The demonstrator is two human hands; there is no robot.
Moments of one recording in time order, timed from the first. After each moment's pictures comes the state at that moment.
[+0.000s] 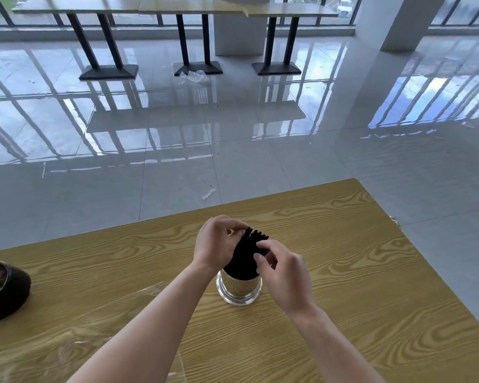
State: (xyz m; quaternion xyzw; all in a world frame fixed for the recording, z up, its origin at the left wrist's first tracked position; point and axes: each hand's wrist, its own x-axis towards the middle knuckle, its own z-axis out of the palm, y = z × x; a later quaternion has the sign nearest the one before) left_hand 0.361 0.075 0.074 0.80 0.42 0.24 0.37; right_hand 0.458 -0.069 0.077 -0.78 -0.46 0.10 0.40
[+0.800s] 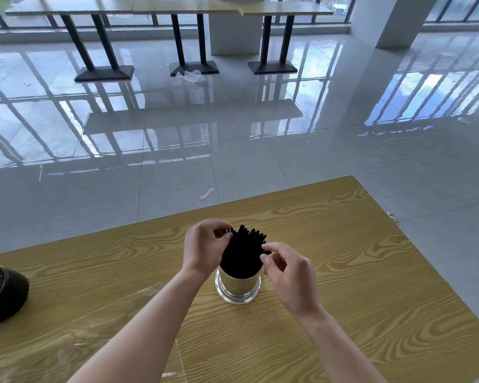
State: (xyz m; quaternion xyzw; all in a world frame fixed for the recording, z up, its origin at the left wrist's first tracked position) left_hand 0.345 0.076 0.066 0.77 0.45 0.28 0.36; right_hand 0.468 -0.083 0.062 -0.76 -0.44 0.11 0.46
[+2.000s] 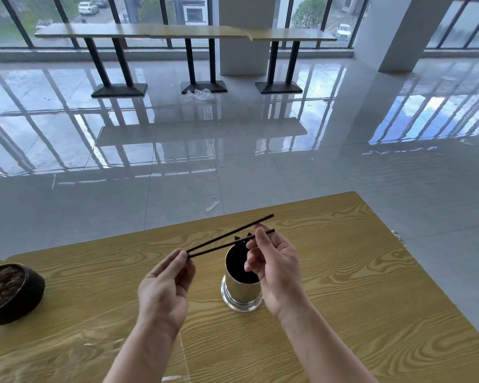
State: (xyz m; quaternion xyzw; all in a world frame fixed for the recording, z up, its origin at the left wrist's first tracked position) left_hand 0.257 0.036 0.098 0.11 0.45 0.48 0.74; right_hand 0.422 -0.051 0.126 -0.49 -0.16 0.43 0.74
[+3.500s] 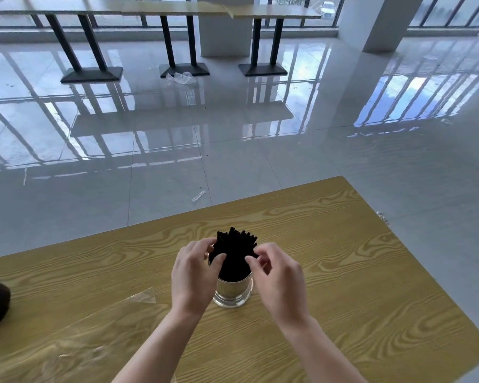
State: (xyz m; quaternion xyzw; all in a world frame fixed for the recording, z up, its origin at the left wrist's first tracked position) left_hand 0.324 0.032 0.059 0.78 0.47 0.29 0.29; right_hand 0.452 -0.076 0.067 -0.78 -0.46 0.00 0.42
